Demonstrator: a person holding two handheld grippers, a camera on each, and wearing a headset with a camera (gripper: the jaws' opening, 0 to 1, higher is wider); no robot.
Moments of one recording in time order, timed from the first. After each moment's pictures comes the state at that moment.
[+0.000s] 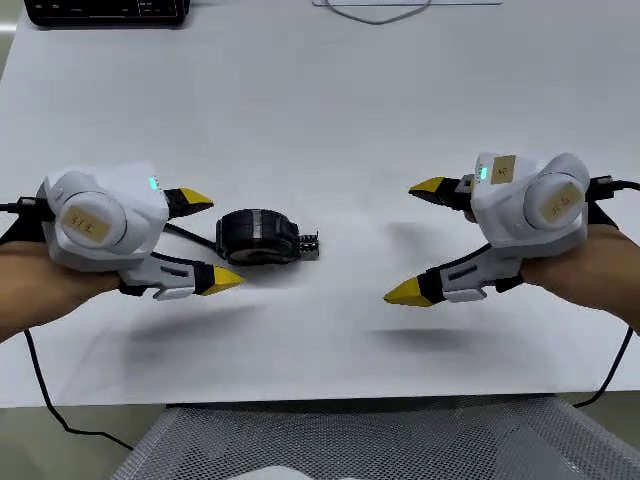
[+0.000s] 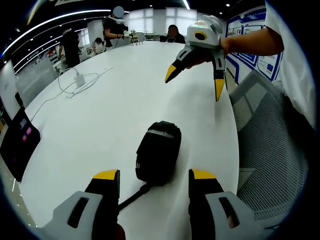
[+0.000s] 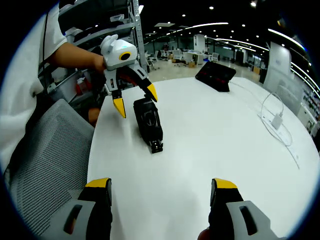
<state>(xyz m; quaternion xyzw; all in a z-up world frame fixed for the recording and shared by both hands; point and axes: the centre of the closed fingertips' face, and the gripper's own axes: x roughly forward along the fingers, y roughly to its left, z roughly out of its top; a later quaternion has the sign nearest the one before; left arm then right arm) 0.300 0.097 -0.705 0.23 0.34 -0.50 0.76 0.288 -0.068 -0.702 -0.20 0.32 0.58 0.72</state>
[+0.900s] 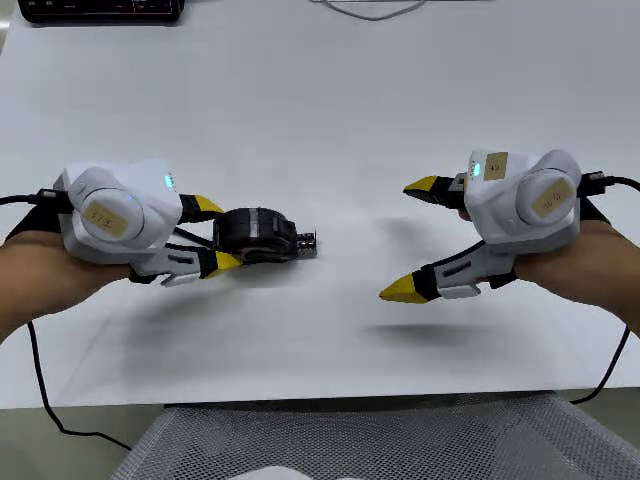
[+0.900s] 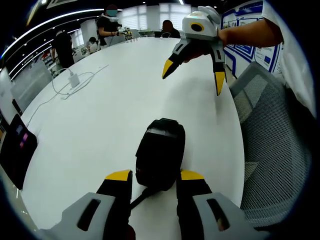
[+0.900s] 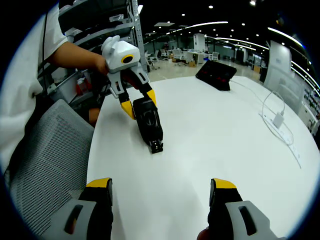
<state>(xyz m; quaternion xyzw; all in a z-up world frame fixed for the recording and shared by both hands) 0.304 0.091 -0.718 0.25 0.34 -0.51 0.75 0.288 -0.065 -0.704 -0.19 0.33 0.58 0.72</state>
